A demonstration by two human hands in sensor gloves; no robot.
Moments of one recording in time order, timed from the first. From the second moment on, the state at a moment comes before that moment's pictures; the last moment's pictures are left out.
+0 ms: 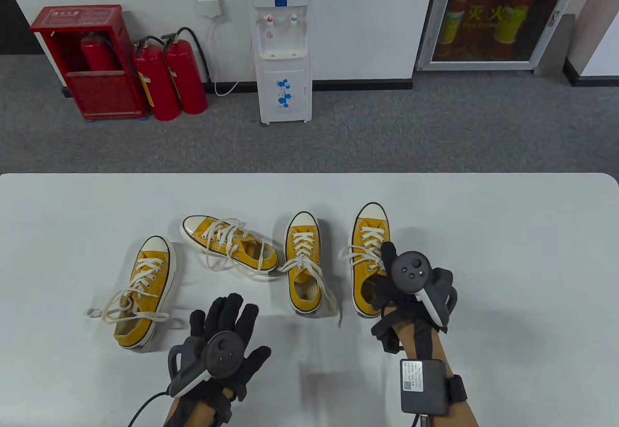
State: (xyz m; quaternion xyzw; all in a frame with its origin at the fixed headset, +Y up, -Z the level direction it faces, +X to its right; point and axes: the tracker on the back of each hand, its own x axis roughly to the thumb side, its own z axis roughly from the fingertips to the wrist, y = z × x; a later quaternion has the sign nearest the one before) left_hand -0.193 -0.745 -0.256 -0.04 -0.12 0.12 0.98; right_hand 0.156 -0.710 -0.368 -0.07 -0.06 0.97 0.24
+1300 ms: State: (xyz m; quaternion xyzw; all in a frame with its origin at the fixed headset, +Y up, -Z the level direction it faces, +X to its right) left_hand -0.193 -0.748 -0.257 -0.05 -0.11 0.12 0.99; right_hand 0.185 -0.727 -0.238 0.07 -0.06 0.98 0.19
